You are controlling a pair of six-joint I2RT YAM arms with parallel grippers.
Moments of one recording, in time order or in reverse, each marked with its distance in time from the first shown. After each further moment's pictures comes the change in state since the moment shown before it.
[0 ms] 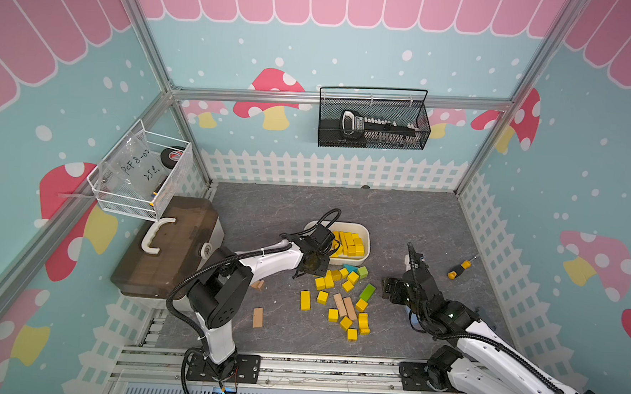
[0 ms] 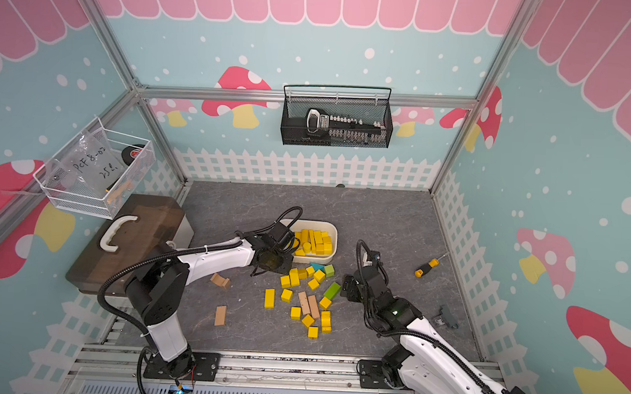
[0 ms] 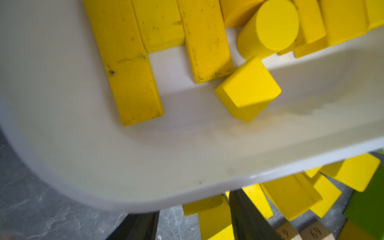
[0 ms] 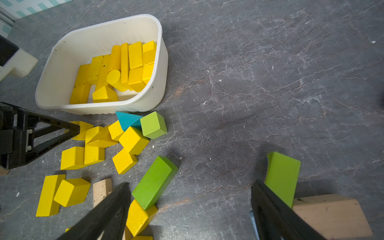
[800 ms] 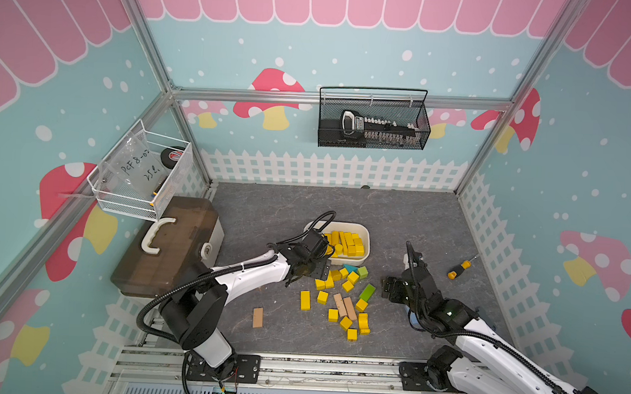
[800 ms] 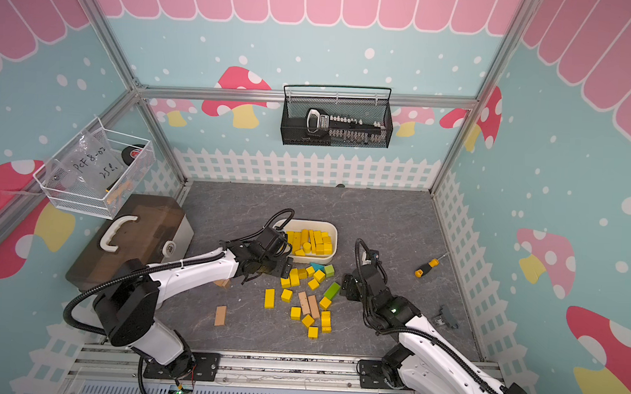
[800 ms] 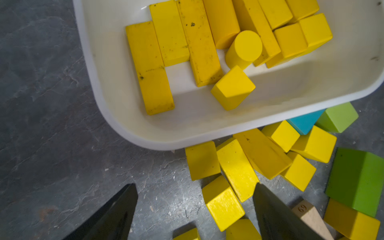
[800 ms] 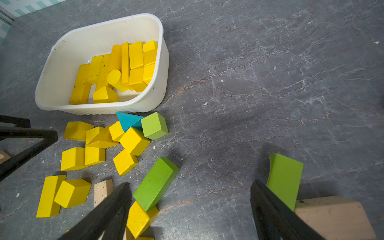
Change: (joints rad) left arm -0.027 -0.180 -0.138 0.100 -0.063 0.002; right arm 0.000 0.016 0.008 0.006 -0.003 0.000
